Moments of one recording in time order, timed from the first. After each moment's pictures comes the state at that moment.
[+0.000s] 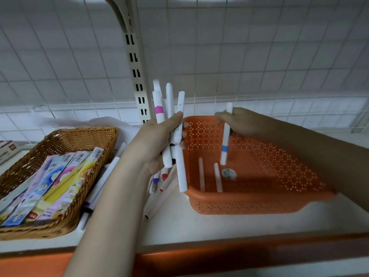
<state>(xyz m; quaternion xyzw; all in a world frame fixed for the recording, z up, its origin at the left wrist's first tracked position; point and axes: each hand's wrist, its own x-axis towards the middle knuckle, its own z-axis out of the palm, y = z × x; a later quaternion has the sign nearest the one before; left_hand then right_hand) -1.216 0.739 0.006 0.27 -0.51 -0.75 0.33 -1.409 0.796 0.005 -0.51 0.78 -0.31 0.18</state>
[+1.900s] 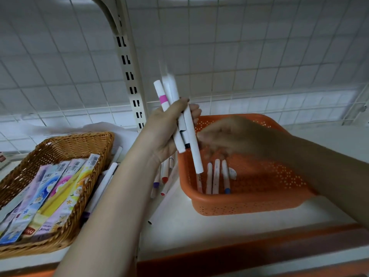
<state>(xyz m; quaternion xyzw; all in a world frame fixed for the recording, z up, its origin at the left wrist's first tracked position) -1.241 0.727 0.017 0.21 -0.47 -0.78 0.34 -1.354 0.833 0.016 -0.61 0.65 -0.35 0.27</state>
